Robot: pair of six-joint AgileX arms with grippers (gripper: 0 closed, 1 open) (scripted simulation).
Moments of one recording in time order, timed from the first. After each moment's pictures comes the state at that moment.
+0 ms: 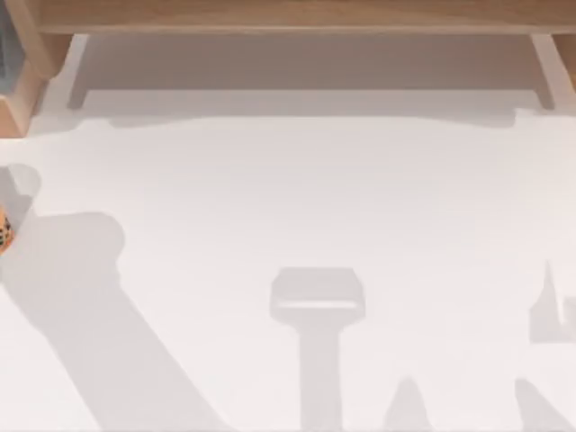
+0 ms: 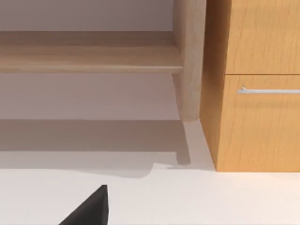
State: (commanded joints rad) left arm 0.49 2.28 1.99 -1.26 -0.05 0.53; right arm 0.00 0.00 0.00 0.00 0.00 0.00
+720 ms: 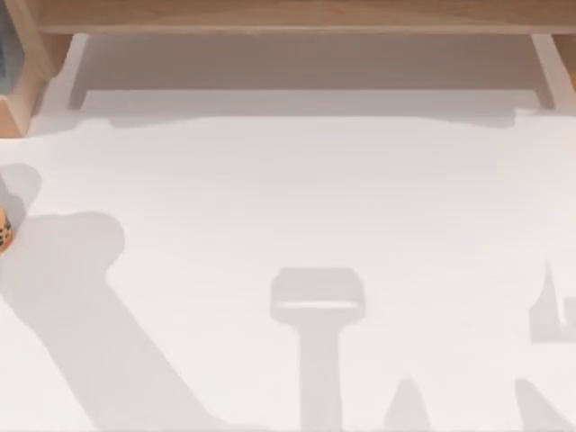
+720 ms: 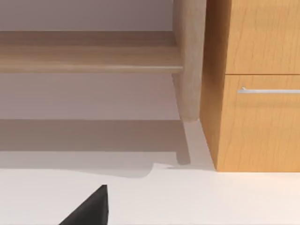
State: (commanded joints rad) left arm 0.48 2.30 1.94 -1.20 -0.02 0.51; right arm 0.00 0.00 0.00 0.00 0.00 0.00
